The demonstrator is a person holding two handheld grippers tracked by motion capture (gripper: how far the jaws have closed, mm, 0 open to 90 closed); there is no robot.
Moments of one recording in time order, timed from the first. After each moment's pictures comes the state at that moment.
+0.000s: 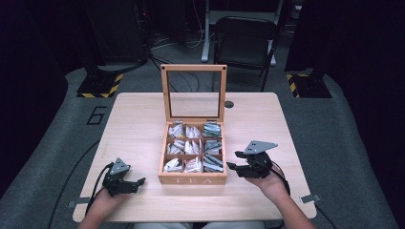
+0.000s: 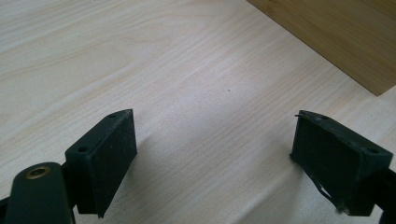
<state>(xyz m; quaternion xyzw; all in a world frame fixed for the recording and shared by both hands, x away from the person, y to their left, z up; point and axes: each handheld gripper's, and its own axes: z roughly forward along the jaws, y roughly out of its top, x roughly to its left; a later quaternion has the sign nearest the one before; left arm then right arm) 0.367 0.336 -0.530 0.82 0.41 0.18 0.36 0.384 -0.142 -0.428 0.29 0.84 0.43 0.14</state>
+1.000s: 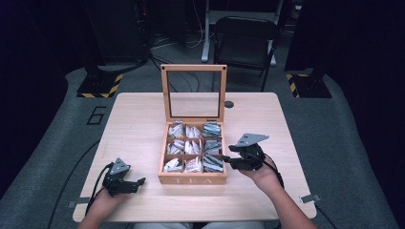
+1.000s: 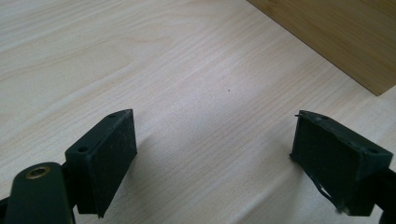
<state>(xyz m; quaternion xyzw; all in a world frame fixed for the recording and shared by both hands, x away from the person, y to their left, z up) 0.367 0.336 -0.530 0.82 0.41 0.18 0.36 0.404 -0.123 -0.421 0.29 0.85 0.42 0.15</state>
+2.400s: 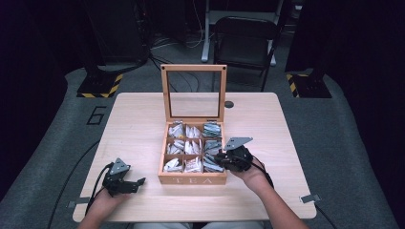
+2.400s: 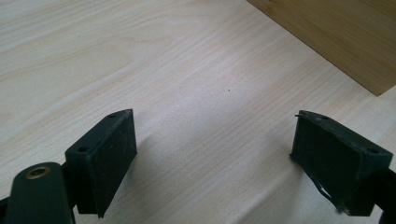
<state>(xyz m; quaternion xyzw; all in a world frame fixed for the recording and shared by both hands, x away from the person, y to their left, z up) 0.367 0.336 -0.530 0.82 0.41 0.18 0.36 0.415 -0.095 -0.448 0.26 0.87 0.39 0.13</state>
